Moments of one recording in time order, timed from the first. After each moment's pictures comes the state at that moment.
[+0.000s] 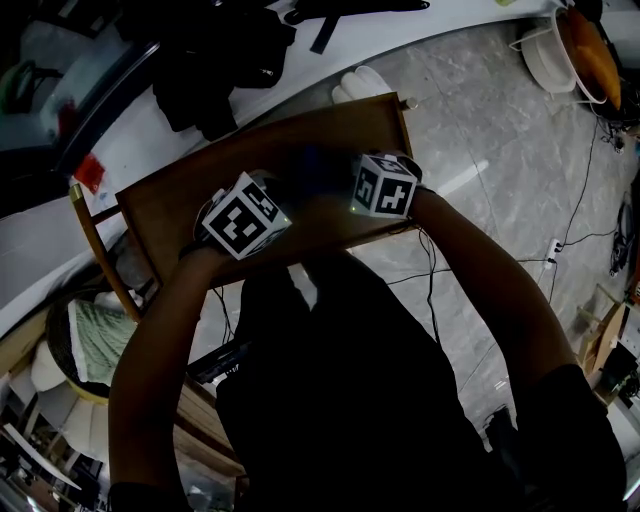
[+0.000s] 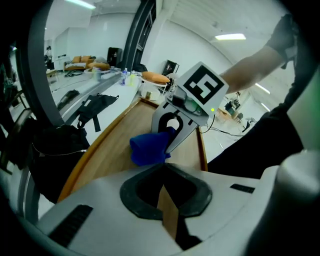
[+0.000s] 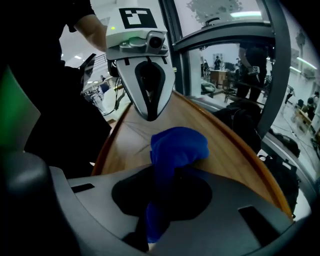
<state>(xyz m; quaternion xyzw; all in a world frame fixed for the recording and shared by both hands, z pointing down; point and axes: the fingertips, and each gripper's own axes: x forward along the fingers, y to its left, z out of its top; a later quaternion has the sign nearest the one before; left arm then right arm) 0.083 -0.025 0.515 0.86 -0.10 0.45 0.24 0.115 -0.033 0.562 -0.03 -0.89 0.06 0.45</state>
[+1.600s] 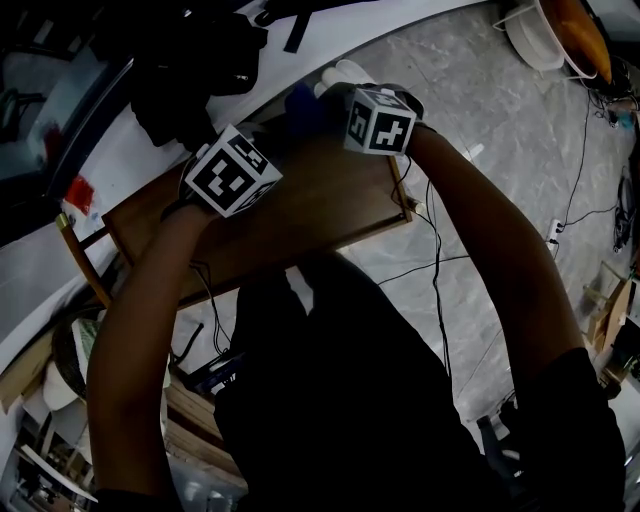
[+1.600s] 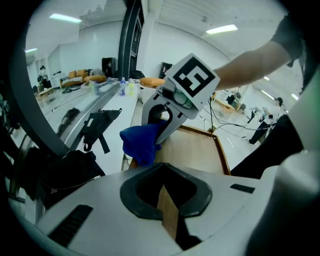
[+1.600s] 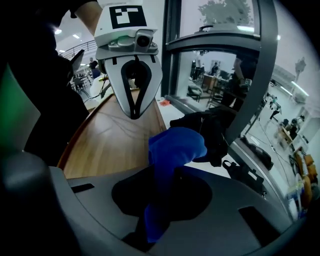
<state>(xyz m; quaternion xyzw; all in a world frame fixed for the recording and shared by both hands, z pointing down) 0.124 -0.114 0.506 0.87 -0.11 0.45 0.17 0.163 -0.158 0.547 0.03 -0.88 -0.02 0.48</state>
